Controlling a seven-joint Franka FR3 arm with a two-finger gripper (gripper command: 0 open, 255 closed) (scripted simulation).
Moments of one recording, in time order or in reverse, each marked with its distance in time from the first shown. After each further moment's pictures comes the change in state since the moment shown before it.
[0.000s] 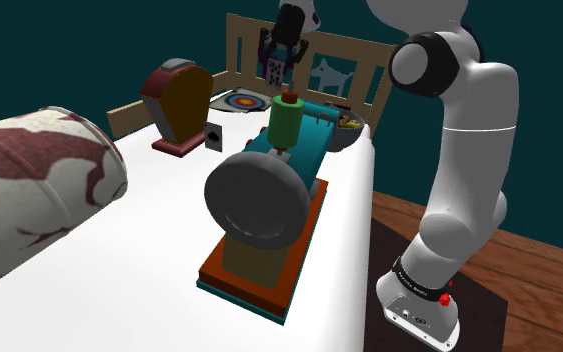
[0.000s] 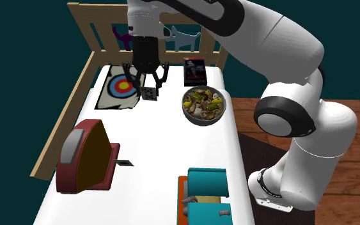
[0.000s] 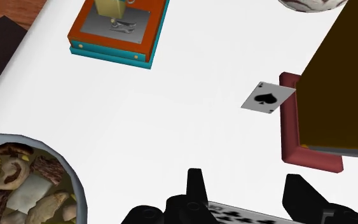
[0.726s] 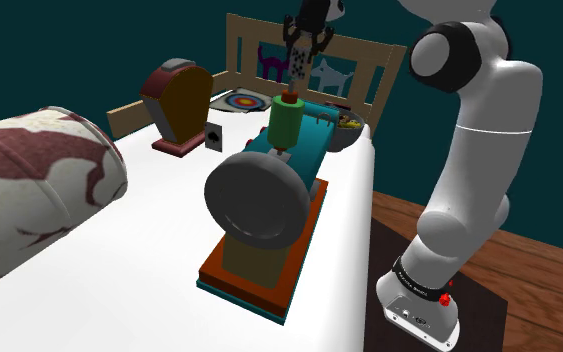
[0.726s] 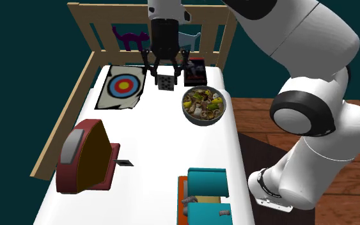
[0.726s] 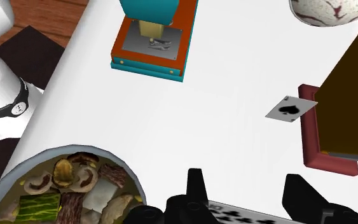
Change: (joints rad) arm -0.058 -0.111 -0.027 -0.053 -0.009 -0.096 -0.041
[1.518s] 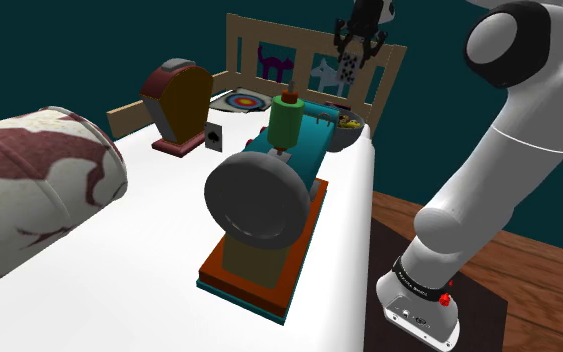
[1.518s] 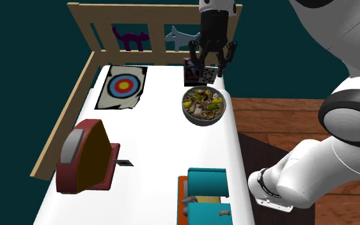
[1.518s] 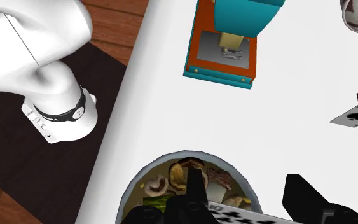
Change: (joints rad) arm -0.091 -0.282 -0.085 -0.322 -0.129 -0.062 -0.222
